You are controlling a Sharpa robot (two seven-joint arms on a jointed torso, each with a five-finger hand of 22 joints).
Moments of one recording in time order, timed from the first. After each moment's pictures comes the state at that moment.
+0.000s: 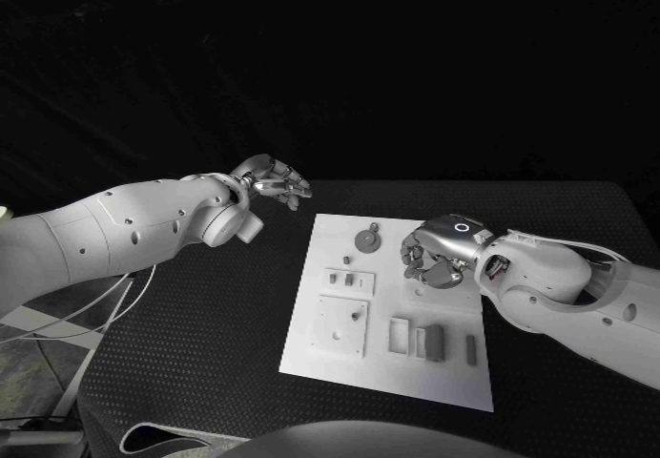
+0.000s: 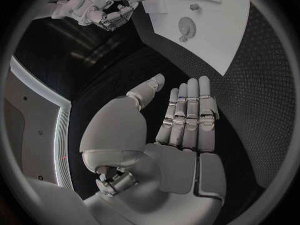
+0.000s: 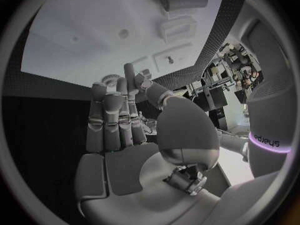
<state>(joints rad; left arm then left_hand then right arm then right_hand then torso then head) 1.27 -0.82 -0.12 1.23 -0.53 -0.26 0.11 1.11 -0.13 0.55 -0.22 0.13 0.88 0.17 0.32 0.48 1.14 0.13 0.07 0.26 0.99 0.07 0.53 0.63 0.05 1.08 -0.03 0.09 1.00 1.21 -0.77 -0.12 1.59 -1.81 -0.20 -0.11 1.16 -0.09 0.68 -0.29 0.04 1.03 0.10 0.38 0.56 1.31 0.02 0.20 0.41 1.24 -0.08 1.17 0.66 0.25 1.13 0.02 0.69 1.31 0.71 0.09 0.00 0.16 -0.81</state>
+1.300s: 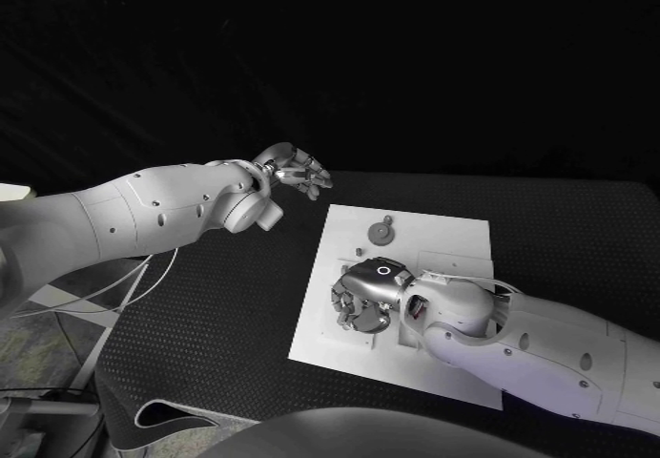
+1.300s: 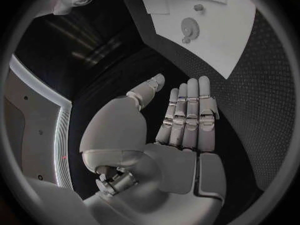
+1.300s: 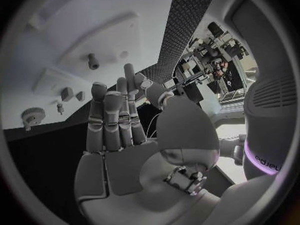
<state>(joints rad) 1.27 -0.79 -0.12 1.22 -0.53 -0.26 0.11 1.11 -0.13 0.55 -0.22 0.13 0.88 0.17 0.32 0.48 1.14 0.13 0.07 0.26 0.99 0.07 0.53 0.63 0.06 1.08 -0.03 0.09 1.00 1.08 -0.48 -0.17 1.51 -1.78 -0.18 -0.06 1.16 -0.09 0.68 -0.29 0.05 1.02 0.10 0.37 0.56 1.31 0.02 0.20 0.42 1.24 -0.08 1.17 0.66 0.25 1.13 0.02 0.69 1.31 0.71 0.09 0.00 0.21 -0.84</state>
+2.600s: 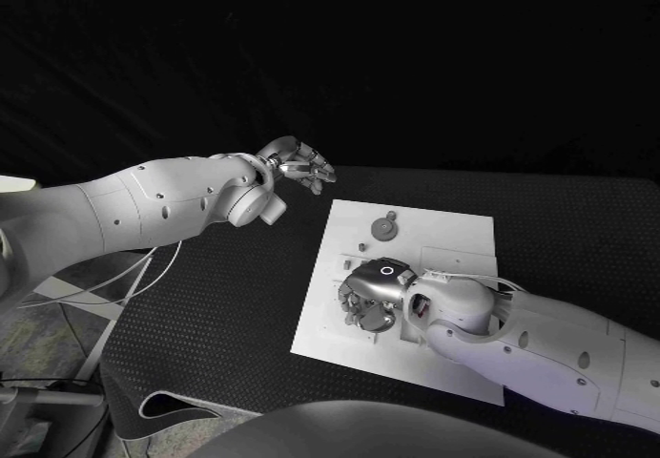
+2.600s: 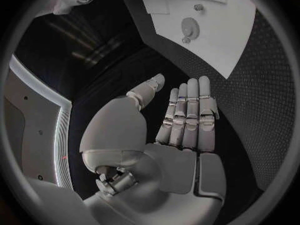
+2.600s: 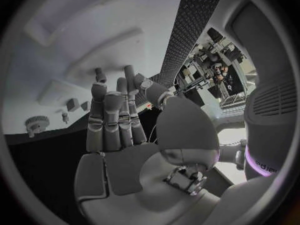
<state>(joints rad) 1.27 -0.79 -0.12 1.22 -0.53 -0.26 0.11 1.11 -0.13 0.55 -0.22 0.13 0.88 0.17 0.32 0.48 1.14 0.13 0.07 0.26 0.99 0.07 0.53 0.64 0.05 1.08 -0.03 0.09 1.00 1.07 -0.47 -0.18 1.48 -1.80 -0.14 -0.05 1.16 -0.09 0.68 -0.29 0.05 1.01 0.10 0.37 0.57 1.31 0.02 0.19 0.42 1.24 -0.08 1.17 0.66 0.25 1.13 0.02 0.69 1.31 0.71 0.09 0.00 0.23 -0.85</state>
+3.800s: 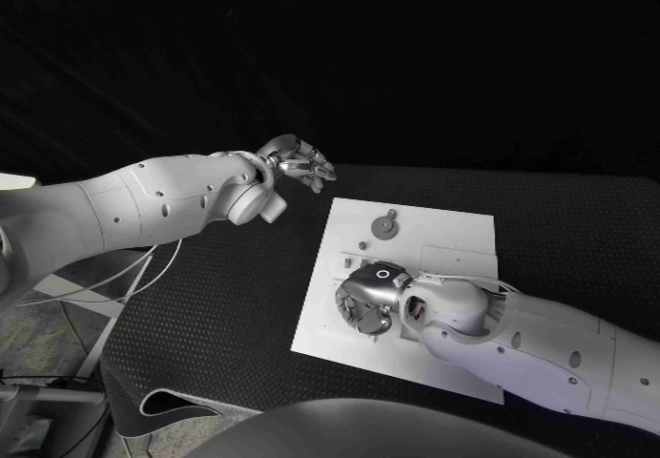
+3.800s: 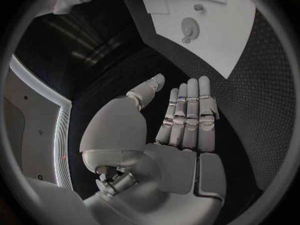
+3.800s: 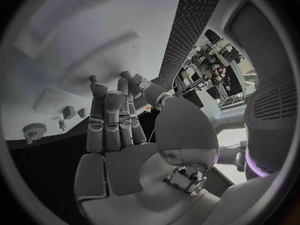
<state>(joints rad) 1.27 -0.80 -0.12 1.22 -0.53 -0.26 0.11 1.11 -0.13 0.55 -0.22 0.13 0.88 0.17 0.32 0.48 1.14 0.13 0.07 0.25 0.99 0.07 0.52 0.64 0.06 1.08 -0.03 0.09 1.00 1.07 -0.45 -0.20 1.46 -1.80 -0.13 -0.05 1.14 -0.12 0.64 -0.29 0.05 0.95 0.14 0.32 0.56 1.24 0.06 0.14 0.41 1.22 -0.06 1.17 0.66 0.25 1.12 0.02 0.69 1.31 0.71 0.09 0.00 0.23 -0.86</state>
